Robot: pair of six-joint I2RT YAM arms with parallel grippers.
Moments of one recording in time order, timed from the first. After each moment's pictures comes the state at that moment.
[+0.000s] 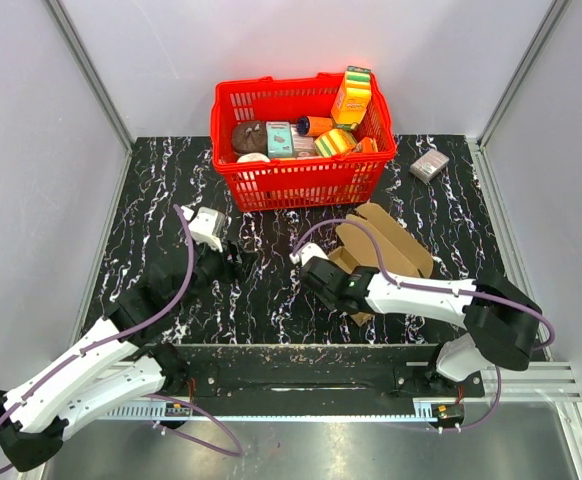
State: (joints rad) left arm -0.80 0.66 0.74 -0.36 -0.24 -0.35; right arm 1.04 1.50 0.88 -0.46 0.40 0.21
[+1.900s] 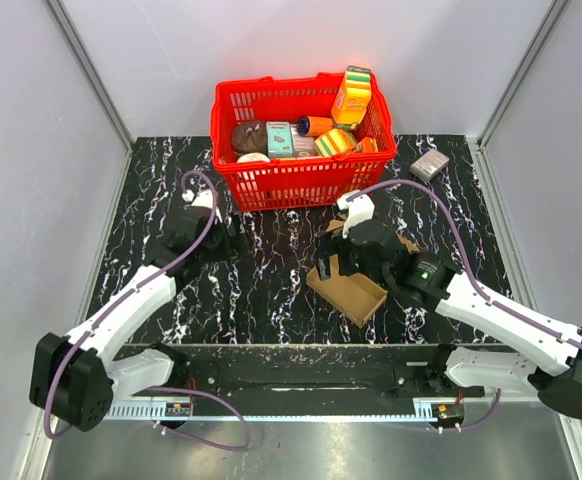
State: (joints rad) left arm -0.42 1.08 0.77 -0.35 -0.08 -0.52; right arm 0.95 1.09 1.01 -0.46 0.33 0.37
